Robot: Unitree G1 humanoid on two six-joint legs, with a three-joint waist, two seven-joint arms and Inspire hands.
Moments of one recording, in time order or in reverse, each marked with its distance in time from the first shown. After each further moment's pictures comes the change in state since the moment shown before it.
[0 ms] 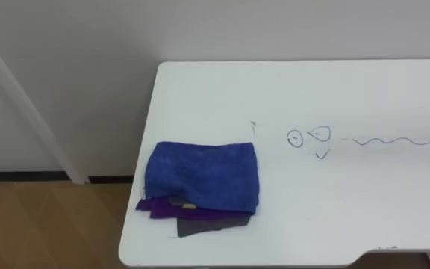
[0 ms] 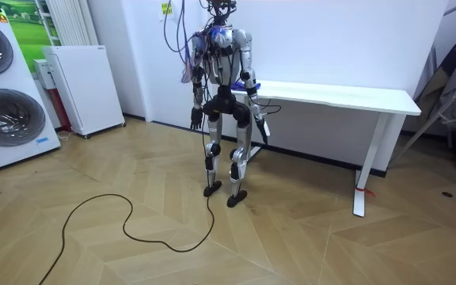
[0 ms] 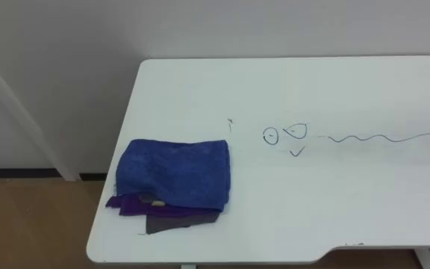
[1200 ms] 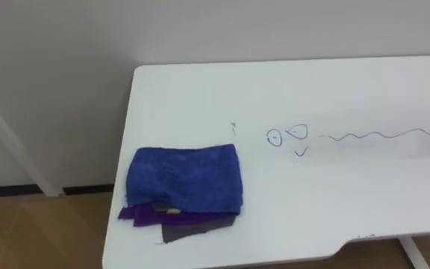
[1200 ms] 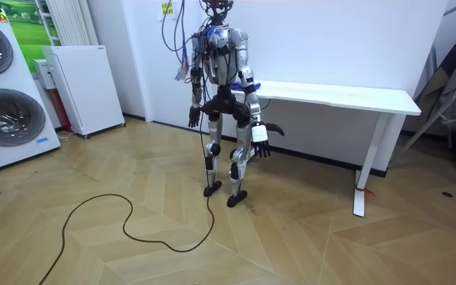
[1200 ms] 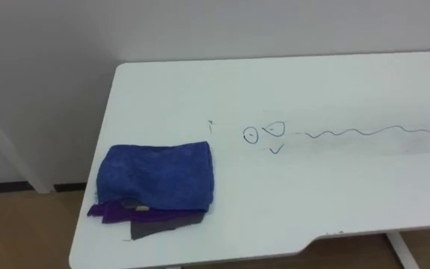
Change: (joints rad) left arm 0.046 0.030 0.239 -0.052 -0.007 -0.014 0.011; right arm 0.050 -0.053 -0.573 0.030 0.865 -0.002 -0.216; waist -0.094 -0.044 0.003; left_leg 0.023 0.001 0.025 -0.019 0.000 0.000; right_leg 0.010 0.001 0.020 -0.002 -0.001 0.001
